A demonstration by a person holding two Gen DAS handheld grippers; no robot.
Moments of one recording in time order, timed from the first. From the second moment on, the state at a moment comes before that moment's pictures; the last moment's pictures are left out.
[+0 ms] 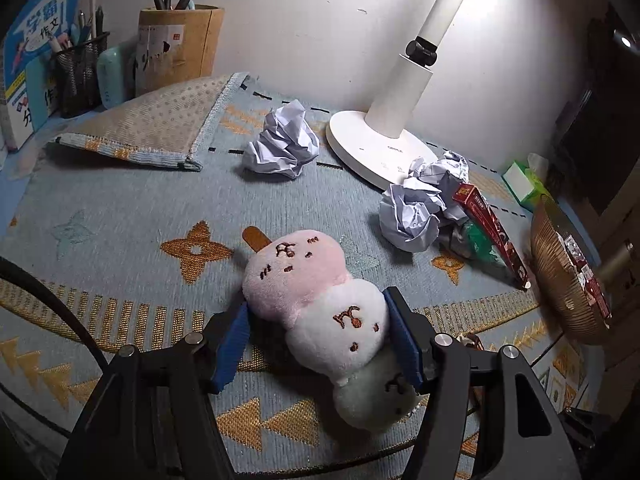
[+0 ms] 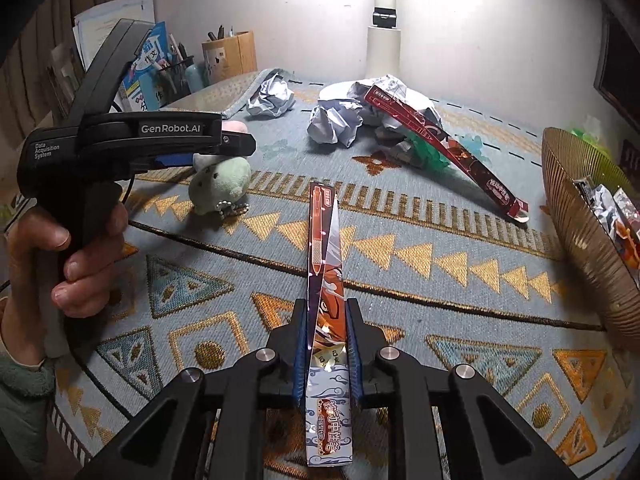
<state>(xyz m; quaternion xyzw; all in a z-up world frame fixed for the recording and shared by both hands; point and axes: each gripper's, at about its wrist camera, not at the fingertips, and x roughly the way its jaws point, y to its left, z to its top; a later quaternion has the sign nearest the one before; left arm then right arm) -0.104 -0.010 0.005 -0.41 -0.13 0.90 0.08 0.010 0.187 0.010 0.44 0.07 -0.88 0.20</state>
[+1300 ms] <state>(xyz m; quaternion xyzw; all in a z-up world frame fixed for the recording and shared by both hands) -0.127 0.286 0.111 -0.36 -0.06 0.86 0.35 -0.041 0.496 0.119 0.33 -0.08 -0.93 -0.10</state>
